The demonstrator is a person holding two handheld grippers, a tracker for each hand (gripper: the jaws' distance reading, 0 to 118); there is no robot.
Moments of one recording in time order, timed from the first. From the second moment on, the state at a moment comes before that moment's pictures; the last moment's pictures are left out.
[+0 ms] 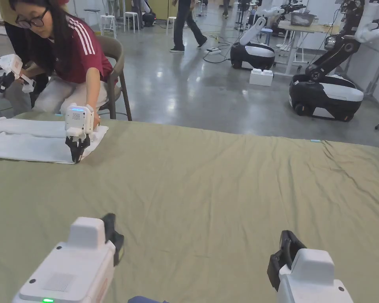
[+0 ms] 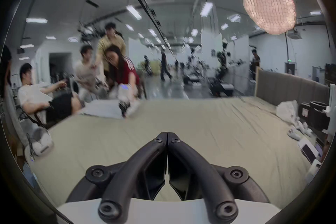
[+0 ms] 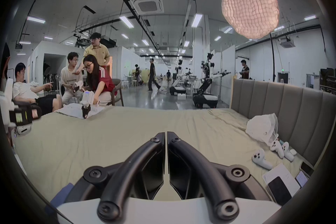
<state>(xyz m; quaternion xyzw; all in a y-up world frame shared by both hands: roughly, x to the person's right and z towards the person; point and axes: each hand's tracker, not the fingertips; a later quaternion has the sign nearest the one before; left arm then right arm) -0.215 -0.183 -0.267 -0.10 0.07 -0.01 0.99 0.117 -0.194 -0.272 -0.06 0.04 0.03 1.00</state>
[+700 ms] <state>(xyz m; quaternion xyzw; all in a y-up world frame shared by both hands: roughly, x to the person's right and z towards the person) -0.278 -0.189 -0.202 -0.04 0.13 -0.03 0.99 0.053 -0.262 -0.206 -0.19 0.12 0.05 0.97</state>
